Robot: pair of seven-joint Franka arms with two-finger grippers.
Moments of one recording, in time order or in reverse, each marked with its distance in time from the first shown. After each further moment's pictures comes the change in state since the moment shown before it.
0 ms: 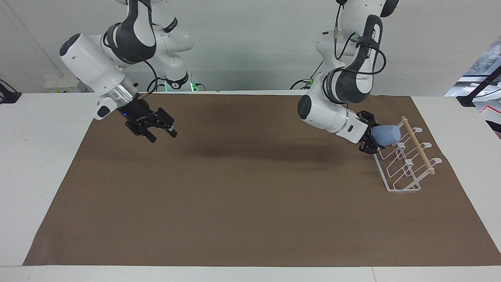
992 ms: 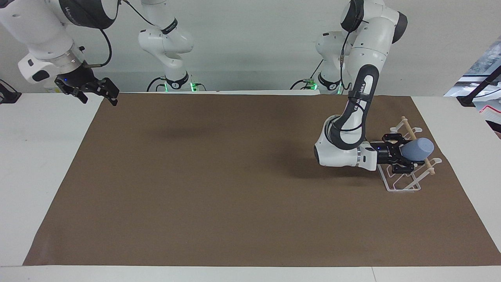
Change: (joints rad) left arm 0.110 0.220 0.005 0.004 0.398 -0.136 -0.230; right arm -0.126 0.072 0.046 0.408 -0.341 -0.580 0.002
